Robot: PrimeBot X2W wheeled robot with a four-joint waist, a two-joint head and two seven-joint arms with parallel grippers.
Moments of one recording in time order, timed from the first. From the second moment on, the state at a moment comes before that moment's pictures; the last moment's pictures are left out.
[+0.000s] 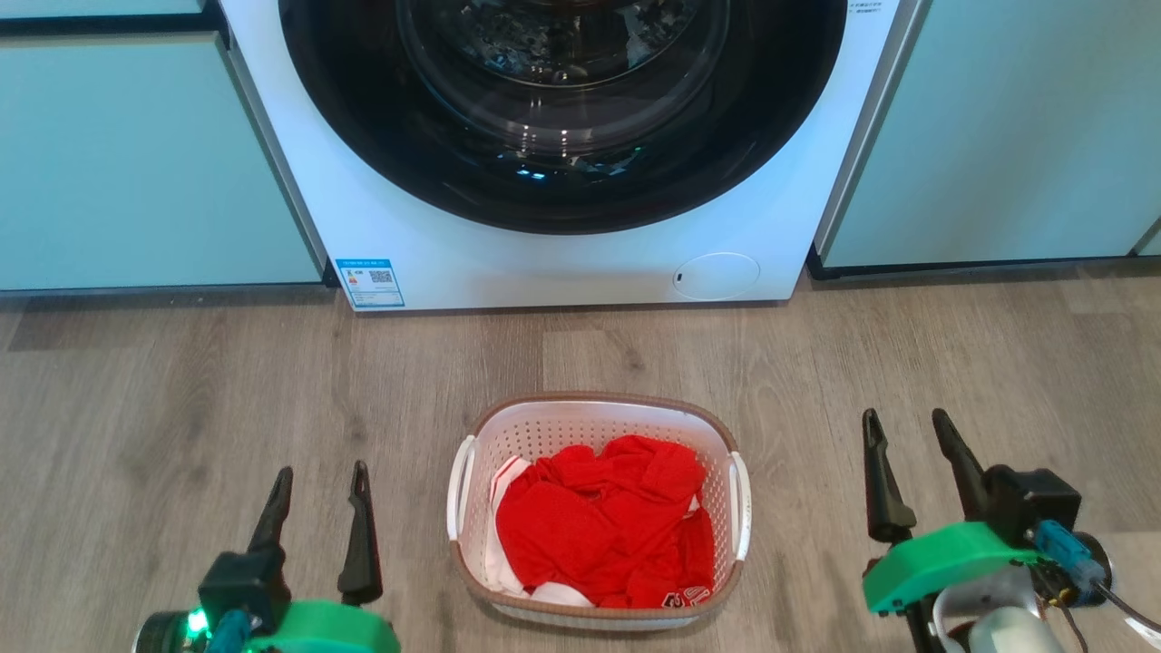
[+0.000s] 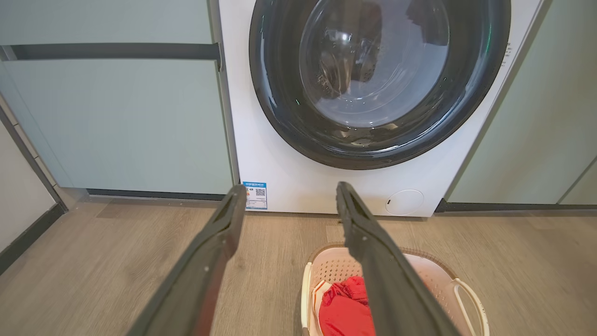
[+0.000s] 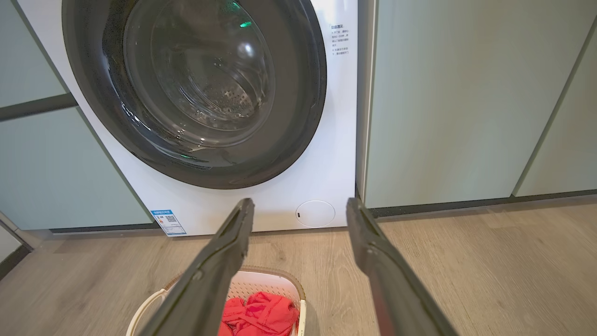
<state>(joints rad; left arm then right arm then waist) 0.17 0.06 -0.14 0.08 -0.15 0.07 -0.26 0.01 -0.04 0.07 0.20 0.25 0.12 -0.25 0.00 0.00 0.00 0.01</state>
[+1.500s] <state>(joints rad) 0.14 0.06 -0.12 0.20 -0.61 0.02 -0.17 0.04 -0.04 0.04 0.28 0.68 0.12 -0.16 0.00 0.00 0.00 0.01</state>
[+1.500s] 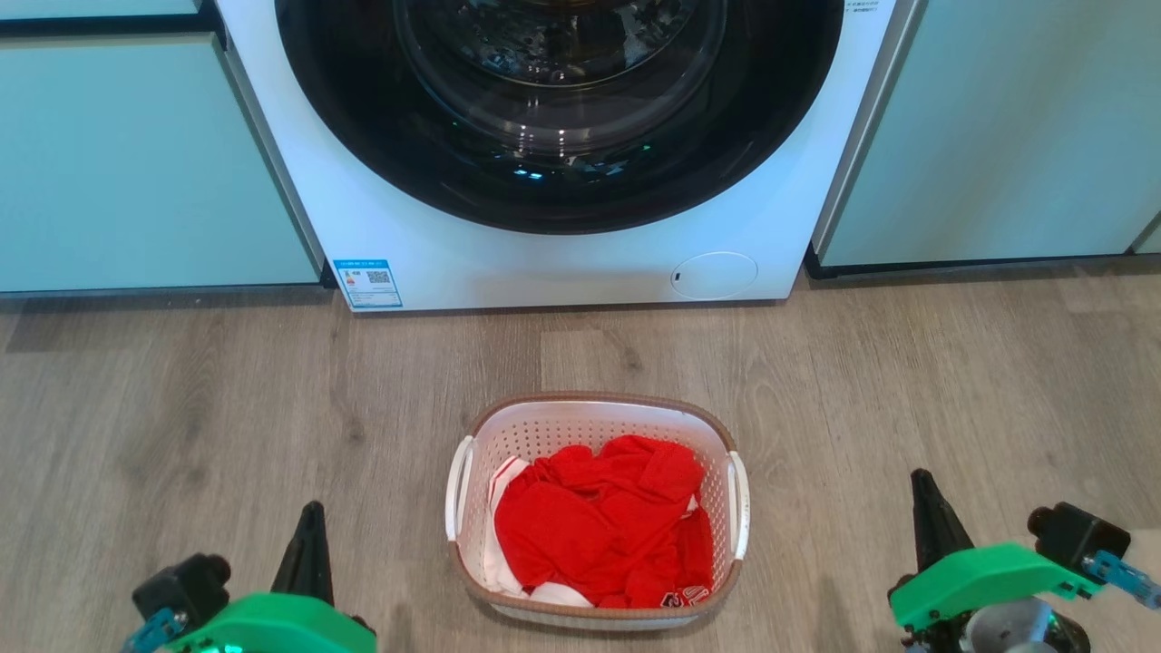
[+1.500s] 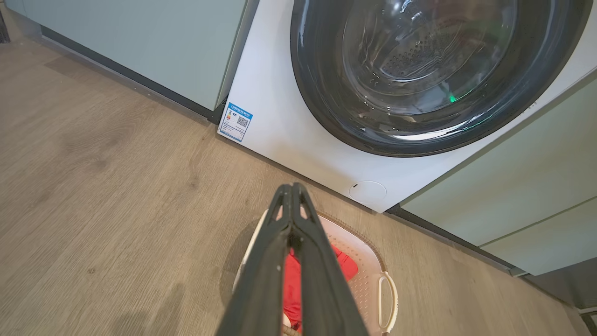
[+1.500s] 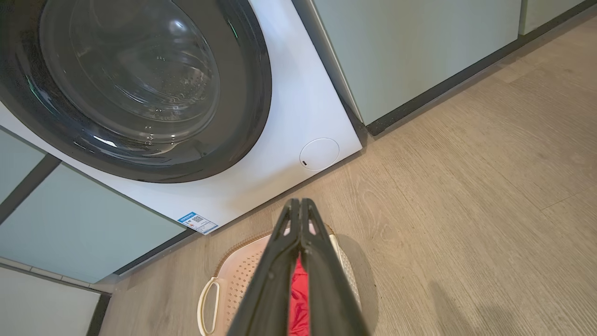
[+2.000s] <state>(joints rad) 0.11 0.06 -0.10 0.21 -0.79 -0.01 -0.13 0.02 -0.04 0.02 0.28 0.84 0.12 -0.12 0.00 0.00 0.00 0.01</state>
